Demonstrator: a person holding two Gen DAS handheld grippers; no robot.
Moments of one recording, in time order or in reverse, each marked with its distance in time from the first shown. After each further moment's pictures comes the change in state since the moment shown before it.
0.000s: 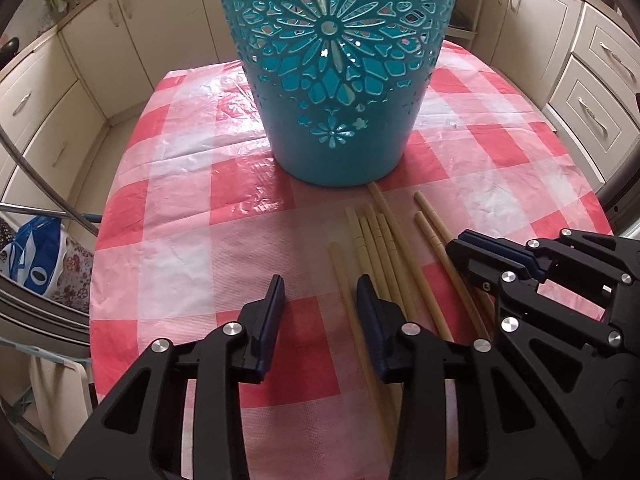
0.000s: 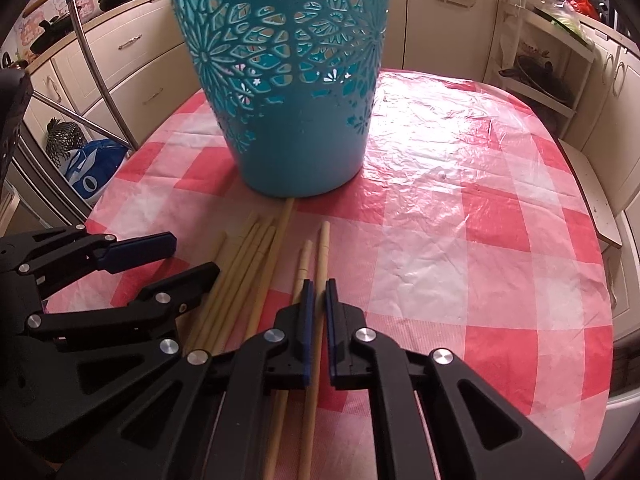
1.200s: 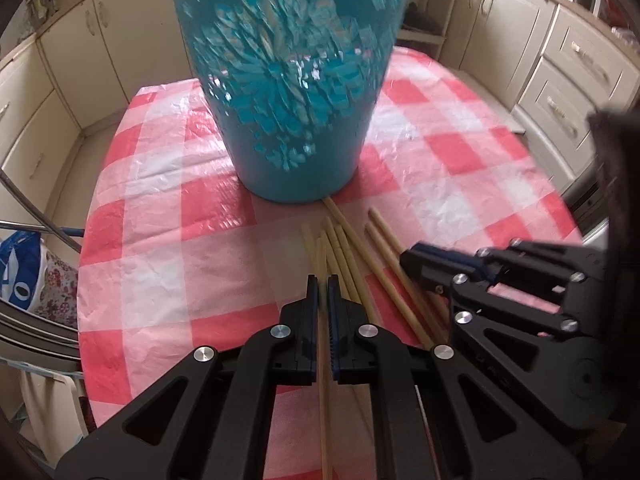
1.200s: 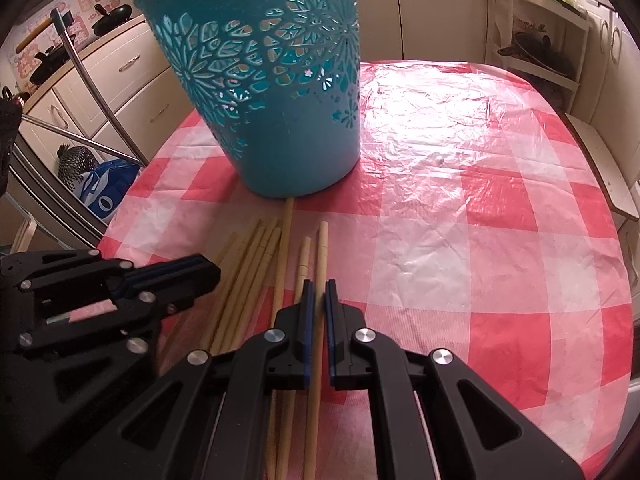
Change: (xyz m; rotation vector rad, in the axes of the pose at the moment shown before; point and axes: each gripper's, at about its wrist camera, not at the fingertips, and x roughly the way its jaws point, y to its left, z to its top) left arm -0.021 -0.004 0.011 0.019 -0.025 -0.124; right arm -0.003 -0.022 -0.003 0.105 0.007 0.110
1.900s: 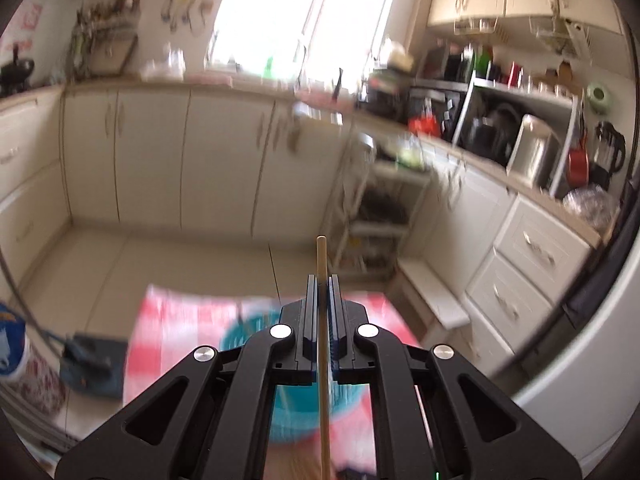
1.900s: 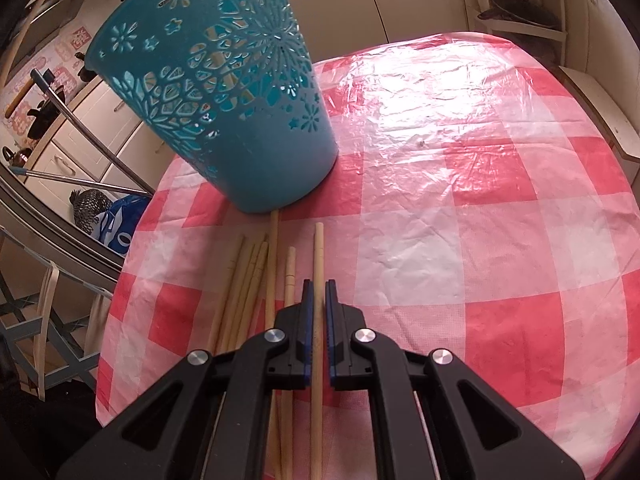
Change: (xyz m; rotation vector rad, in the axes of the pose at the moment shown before) left arm -0.158 0.024 0.149 -0.124 -0.616 -0.116; right arm -0.002 -0.032 0.003 0.150 0.003 0.092
